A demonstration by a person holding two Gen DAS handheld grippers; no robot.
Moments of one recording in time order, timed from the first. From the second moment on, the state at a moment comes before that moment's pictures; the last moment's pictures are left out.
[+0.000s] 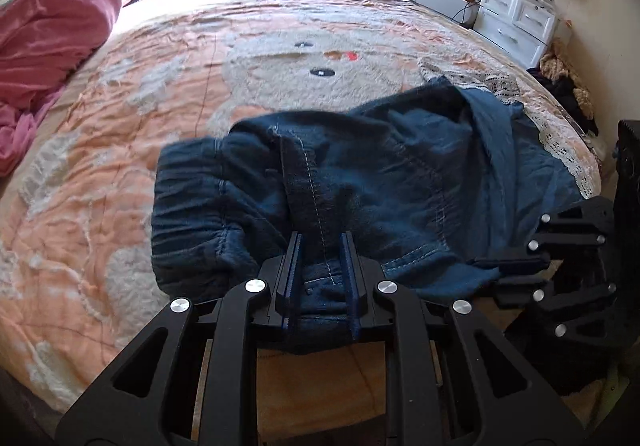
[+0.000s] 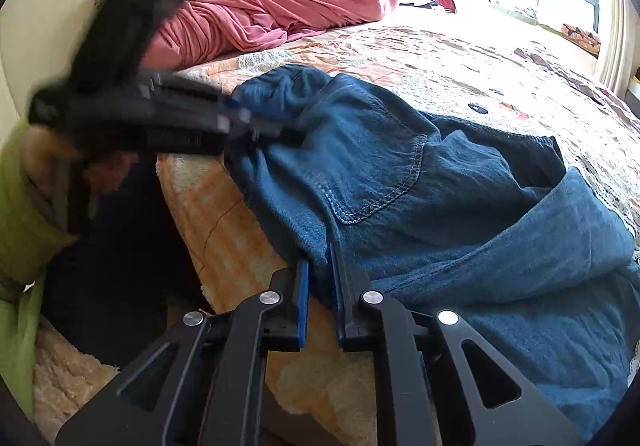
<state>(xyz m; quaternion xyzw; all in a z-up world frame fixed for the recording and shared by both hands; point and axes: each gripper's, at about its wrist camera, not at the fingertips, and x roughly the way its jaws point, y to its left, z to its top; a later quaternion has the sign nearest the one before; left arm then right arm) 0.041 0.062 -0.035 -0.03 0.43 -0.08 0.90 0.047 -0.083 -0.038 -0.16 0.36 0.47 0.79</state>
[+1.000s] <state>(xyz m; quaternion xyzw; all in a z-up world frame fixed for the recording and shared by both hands) 0.016 0.059 -0.009 -0.03 0.36 -0.11 0.93 0.080 -0.135 -0.008 -0.03 0.39 0.39 0.83</state>
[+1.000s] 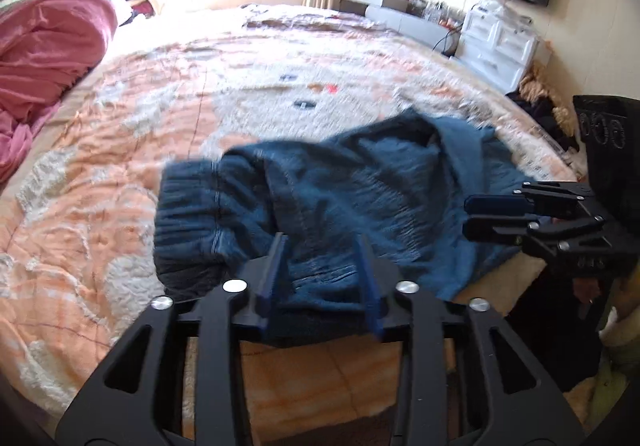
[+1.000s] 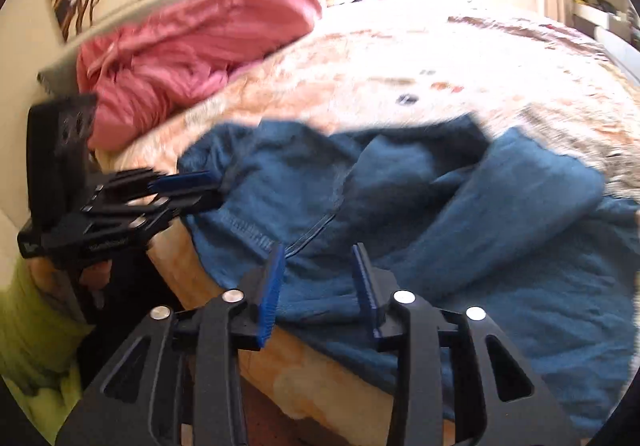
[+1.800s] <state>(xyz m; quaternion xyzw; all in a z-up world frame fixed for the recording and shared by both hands) 0.104 -0.066 -0.030 -0.06 0.46 -0.26 0.85 0.146 -0.235 0.019 0.00 0.38 0.22 0.90</state>
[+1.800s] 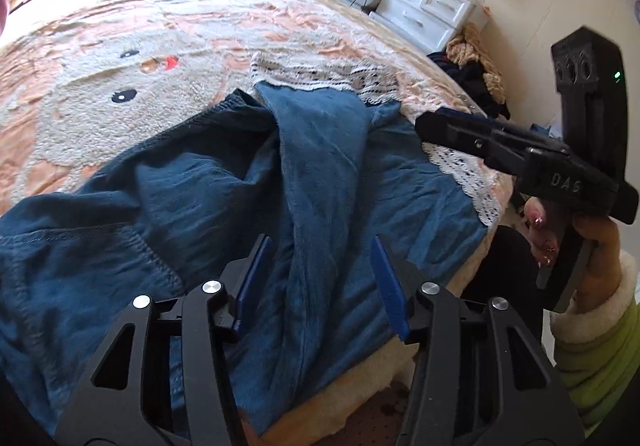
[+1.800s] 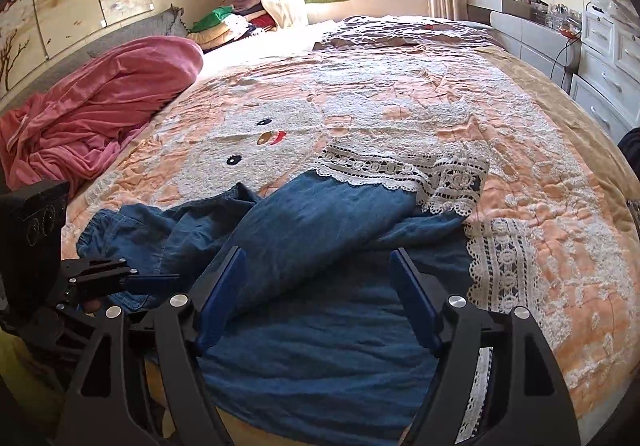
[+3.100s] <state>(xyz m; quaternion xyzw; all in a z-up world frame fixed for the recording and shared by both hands) 0.122 -0.052 -0.028 -0.09 0.41 -0.29 0.86 0.287 -0.225 0.044 0.07 0.41 0.19 0.89</state>
